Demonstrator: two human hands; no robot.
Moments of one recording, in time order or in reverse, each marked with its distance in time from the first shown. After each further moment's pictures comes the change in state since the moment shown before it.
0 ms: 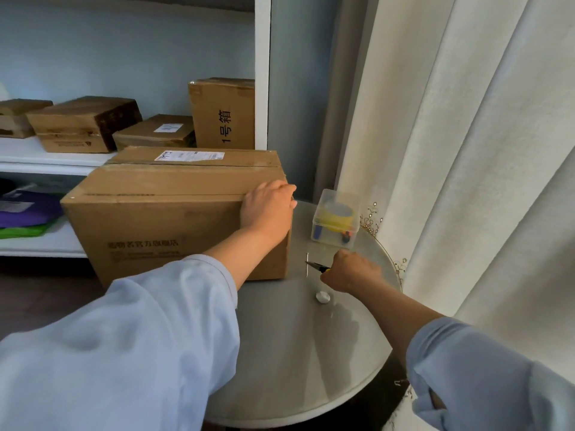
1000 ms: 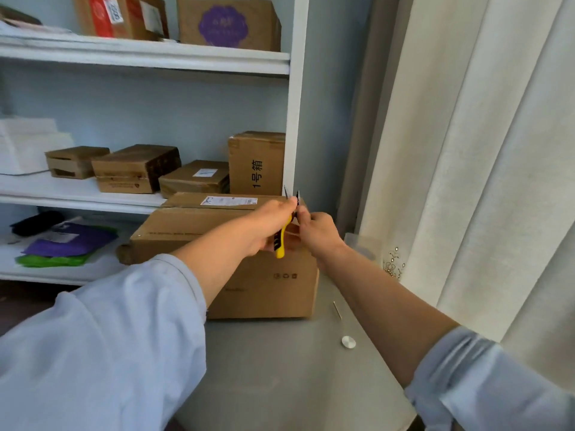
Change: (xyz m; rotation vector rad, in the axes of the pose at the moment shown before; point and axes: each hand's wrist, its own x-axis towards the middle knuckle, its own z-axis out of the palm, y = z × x) left_hand 0.003 -0.017 -0.102 -1.054 -0.366 -0.561; right_hand -0.033 -0.125 -0.112 1.036 0.140 -0.197
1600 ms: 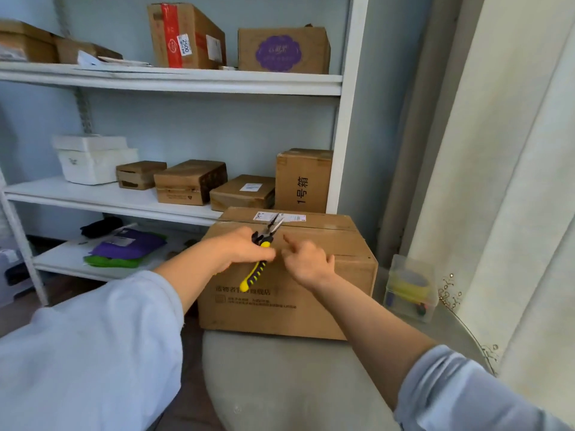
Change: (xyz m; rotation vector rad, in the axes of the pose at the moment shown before) left_hand -0.014 -0.040 -0.123 0.621 0.241 -0.109; right_hand -0.001 -0.015 0.088 -0.464 -0.246 -0.220
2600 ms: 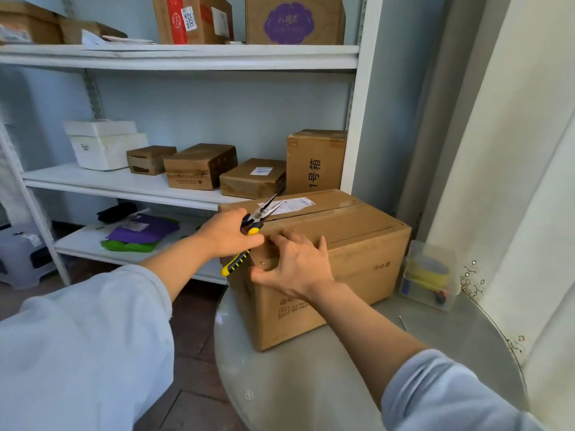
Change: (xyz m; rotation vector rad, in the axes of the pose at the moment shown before) left_hand 0.014 -0.037 -0.011 0.209 0.215 0.242; right_hand -0.009 -0.005 0.035 -0.290 0.054 -0.313
